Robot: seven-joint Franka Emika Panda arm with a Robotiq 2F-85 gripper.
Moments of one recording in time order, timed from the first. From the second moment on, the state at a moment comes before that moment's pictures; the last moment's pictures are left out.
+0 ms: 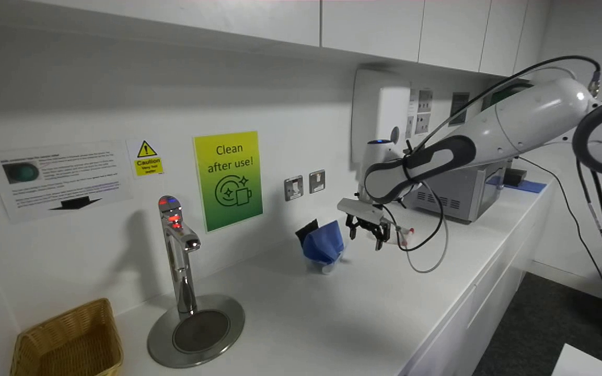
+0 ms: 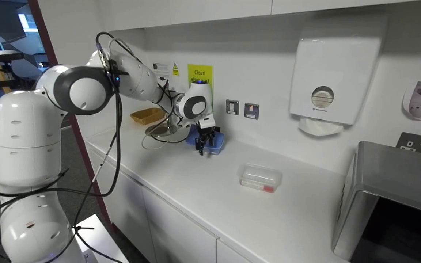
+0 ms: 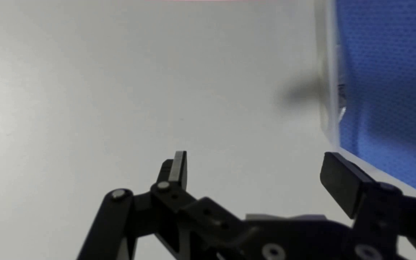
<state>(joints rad) 0.00 0.29 0.03 -1.86 -0.03 2.25 1.41</state>
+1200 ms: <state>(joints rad) 0.16 0.47 0.01 -1.63 -0.03 2.27 1.43</state>
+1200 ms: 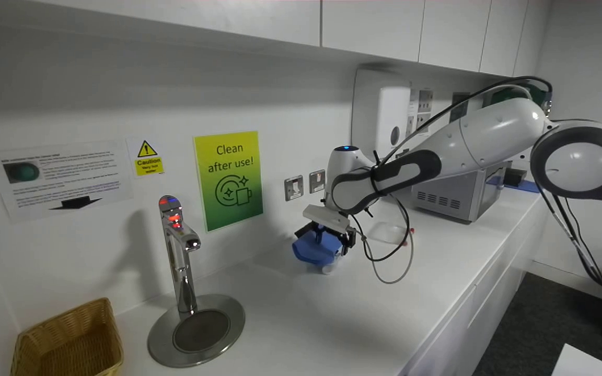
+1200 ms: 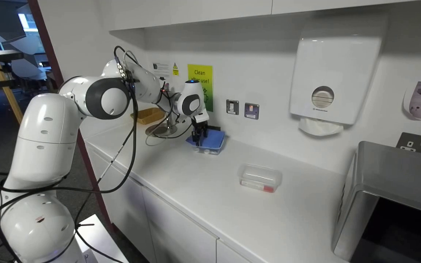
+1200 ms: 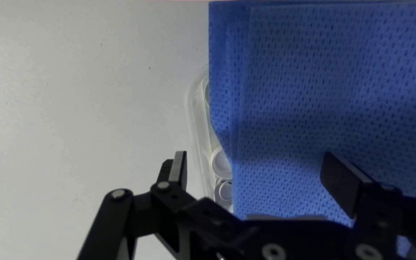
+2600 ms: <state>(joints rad) 0.15 0.51 -0.01 -1.63 -0.03 2.12 1.41</state>
